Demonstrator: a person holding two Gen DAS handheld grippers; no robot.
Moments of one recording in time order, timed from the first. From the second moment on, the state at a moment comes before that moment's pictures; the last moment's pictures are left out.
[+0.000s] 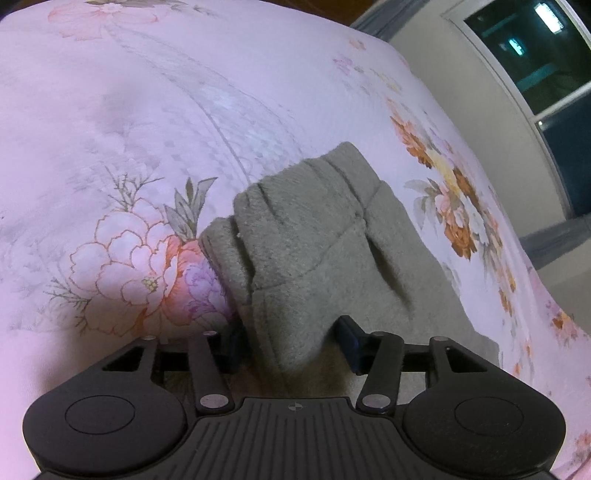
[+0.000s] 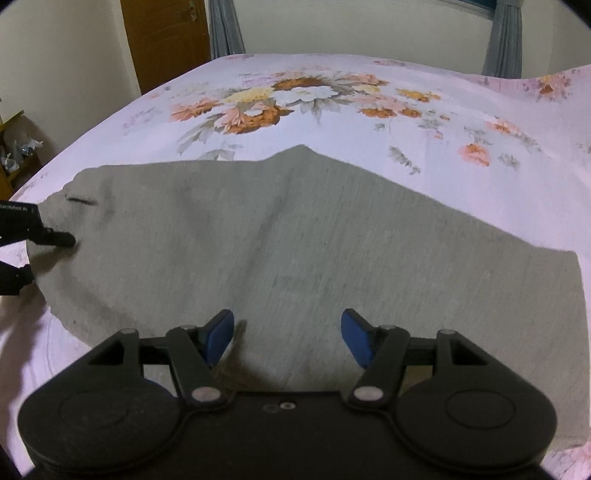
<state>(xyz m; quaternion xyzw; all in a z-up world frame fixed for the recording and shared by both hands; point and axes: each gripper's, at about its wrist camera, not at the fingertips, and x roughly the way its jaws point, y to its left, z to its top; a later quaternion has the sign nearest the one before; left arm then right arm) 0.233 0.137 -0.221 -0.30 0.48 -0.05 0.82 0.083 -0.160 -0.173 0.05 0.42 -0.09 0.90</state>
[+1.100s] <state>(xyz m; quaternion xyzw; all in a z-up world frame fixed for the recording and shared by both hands) 0.184 0.072 -0.129 -0.12 0.32 -0.10 0.93 0.070 -0.180 -0.164 0.07 0.40 -0.09 0.91</state>
